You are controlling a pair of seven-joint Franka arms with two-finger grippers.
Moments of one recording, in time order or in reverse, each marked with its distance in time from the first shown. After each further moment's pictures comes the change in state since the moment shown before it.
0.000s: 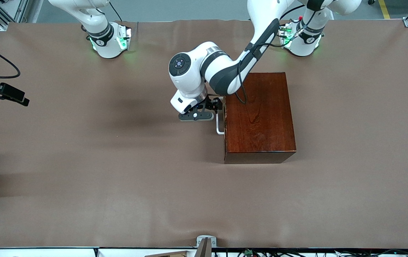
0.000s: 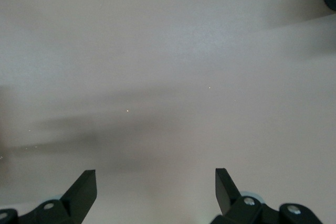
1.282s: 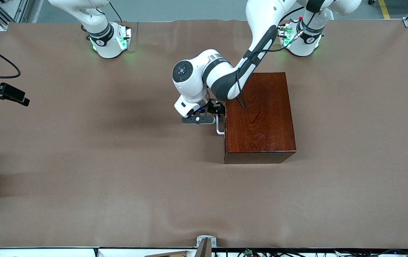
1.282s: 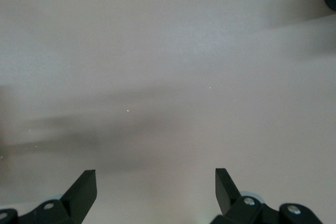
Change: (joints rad) left arm 0.002 0.016 0.004 -0.063 0.033 0.068 0.006; right arm 0.002 0.000 0.001 0.000 0.000 0.000 0.000
